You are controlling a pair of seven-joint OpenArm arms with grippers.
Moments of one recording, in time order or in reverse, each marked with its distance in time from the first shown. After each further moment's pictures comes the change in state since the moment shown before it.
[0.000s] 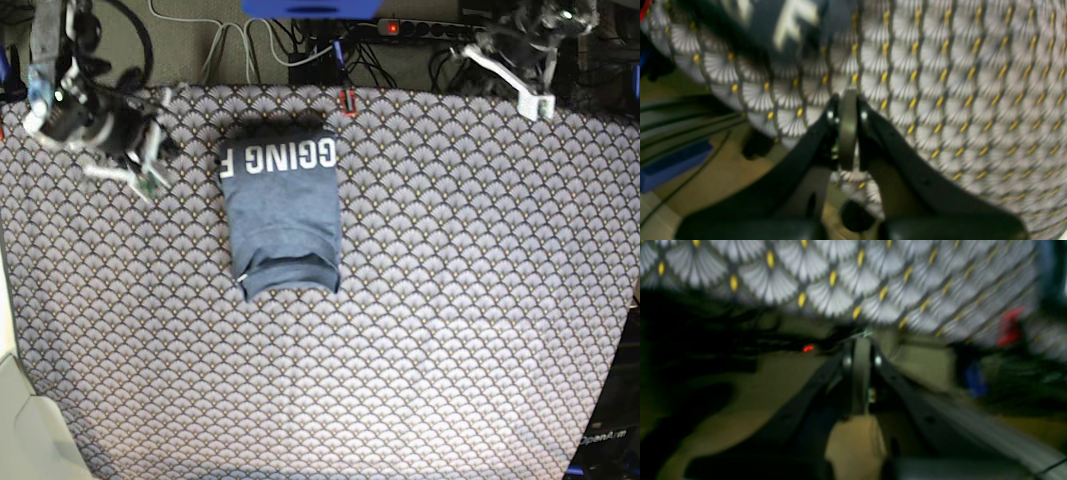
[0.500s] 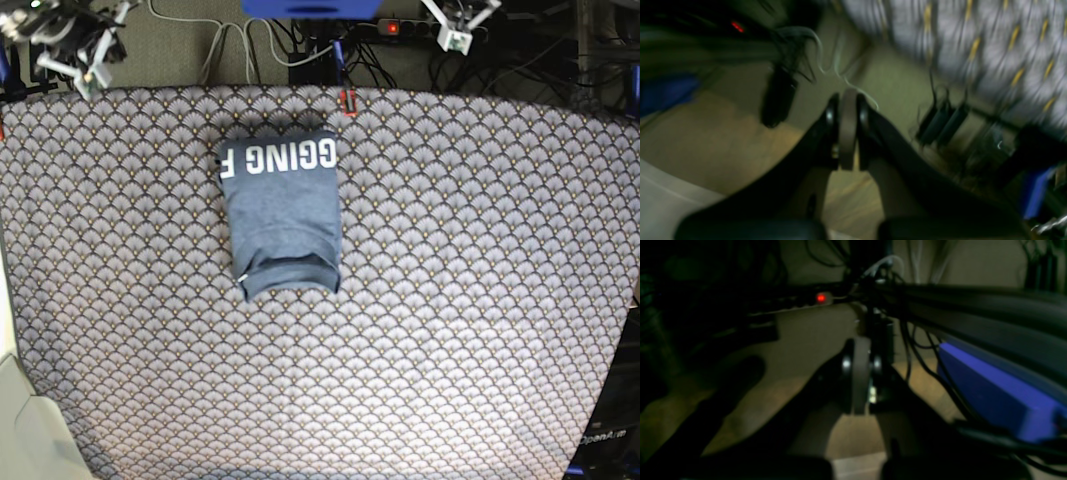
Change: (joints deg) left arm 0.8 0.1 20.0 -21.9 16.3 0.1 -17.6; right arm -23.2 -2.9 14.4 -9.1 -11.9 -0.4 22.0
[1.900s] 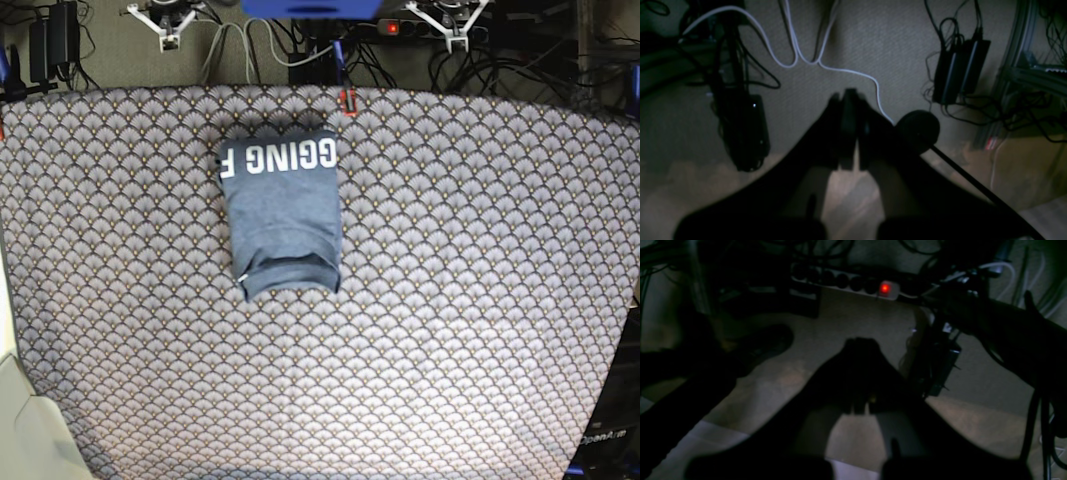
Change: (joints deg) left arm -39.3 10.8 8.9 -86.5 -10.8 5.3 -40.4; right arm 35.5 -9.0 -25.4 -94.7 -13.0 -46.5 58.9
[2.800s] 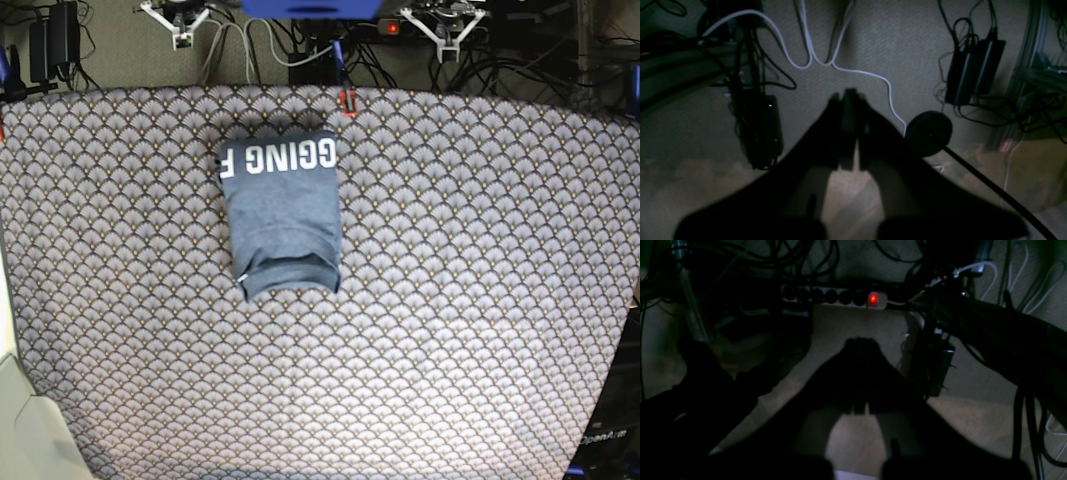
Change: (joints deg) left arm -1.8 0.0 1.2 0.1 5.0 -0.7 0.0; right arm -0.2 -1.7 0.2 -0.1 0.0 0.0 0.2
